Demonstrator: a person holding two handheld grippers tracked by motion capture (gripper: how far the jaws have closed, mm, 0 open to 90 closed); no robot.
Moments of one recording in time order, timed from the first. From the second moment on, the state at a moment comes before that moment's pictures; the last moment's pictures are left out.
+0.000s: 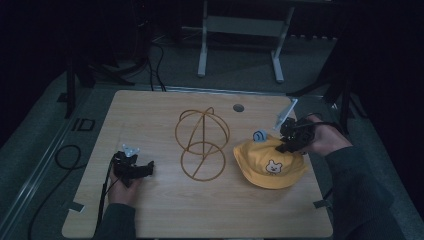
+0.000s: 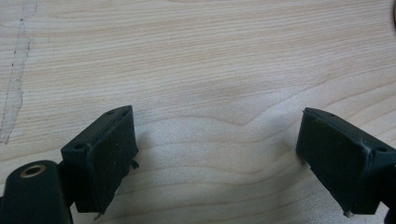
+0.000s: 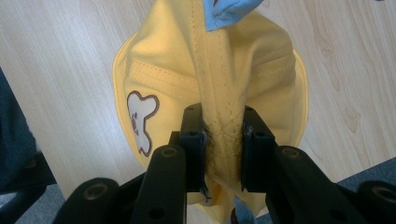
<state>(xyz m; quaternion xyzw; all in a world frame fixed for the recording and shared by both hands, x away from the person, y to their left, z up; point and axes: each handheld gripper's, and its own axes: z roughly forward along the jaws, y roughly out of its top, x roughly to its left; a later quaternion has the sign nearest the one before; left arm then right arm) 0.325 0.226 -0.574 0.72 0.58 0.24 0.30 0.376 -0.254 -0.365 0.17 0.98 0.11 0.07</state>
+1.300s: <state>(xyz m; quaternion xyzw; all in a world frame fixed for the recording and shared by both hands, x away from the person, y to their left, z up) 0.325 0.226 -0.574 0.72 0.58 0.24 0.30 0.366 -0.265 -0.335 0.16 0.97 0.15 0.09</state>
